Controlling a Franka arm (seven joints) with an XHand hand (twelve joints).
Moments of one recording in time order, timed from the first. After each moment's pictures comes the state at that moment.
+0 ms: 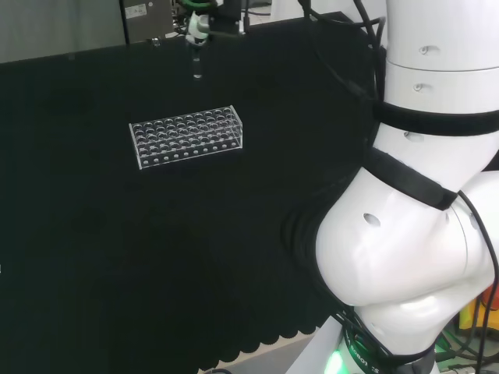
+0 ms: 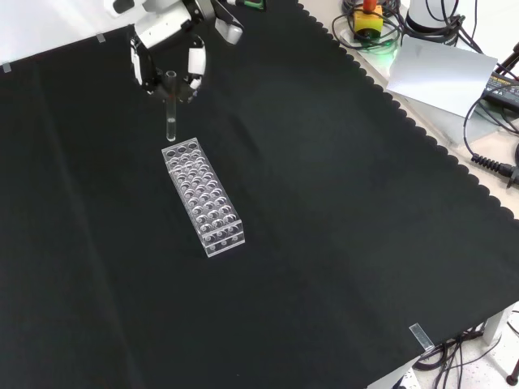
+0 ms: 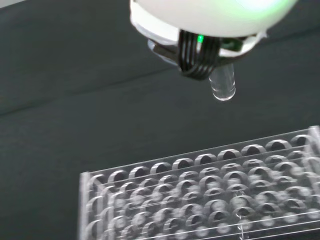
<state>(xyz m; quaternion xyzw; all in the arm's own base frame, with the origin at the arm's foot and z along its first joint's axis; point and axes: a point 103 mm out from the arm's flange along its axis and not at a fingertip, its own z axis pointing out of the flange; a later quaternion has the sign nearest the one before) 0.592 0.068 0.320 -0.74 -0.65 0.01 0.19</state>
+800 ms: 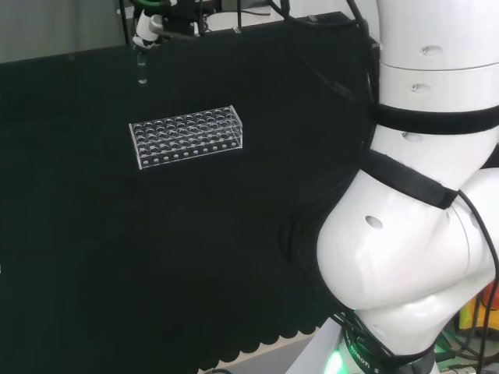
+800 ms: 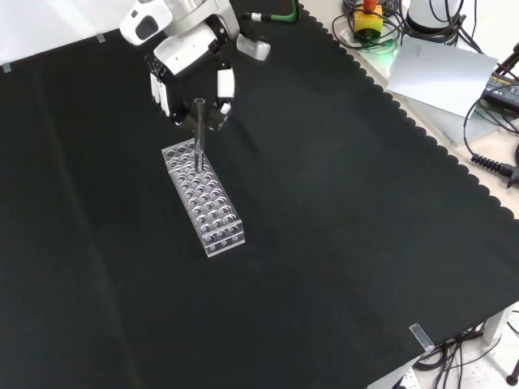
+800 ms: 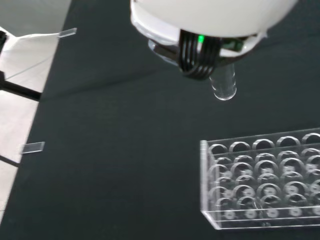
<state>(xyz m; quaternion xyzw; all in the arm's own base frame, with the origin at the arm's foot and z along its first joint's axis) 0.585 0.152 0.332 -0.68 -0.70 -0.01 0.22</state>
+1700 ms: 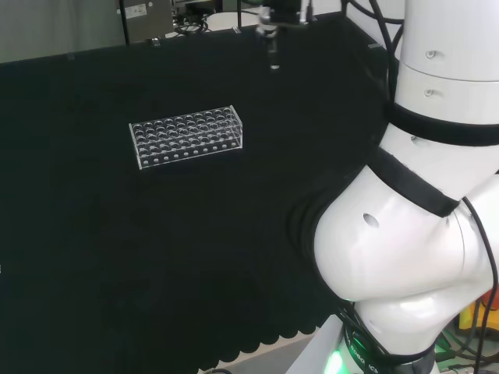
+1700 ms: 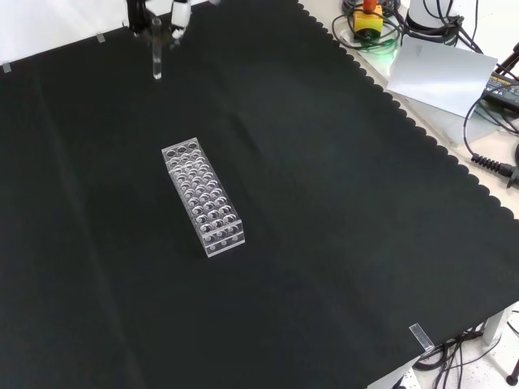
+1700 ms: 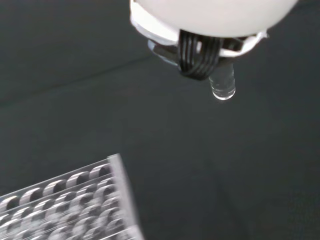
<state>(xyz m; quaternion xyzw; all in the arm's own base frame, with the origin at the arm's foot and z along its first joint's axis) 0.559 -0.078 0.331 -0.83 -0.54 0.06 0.13</state>
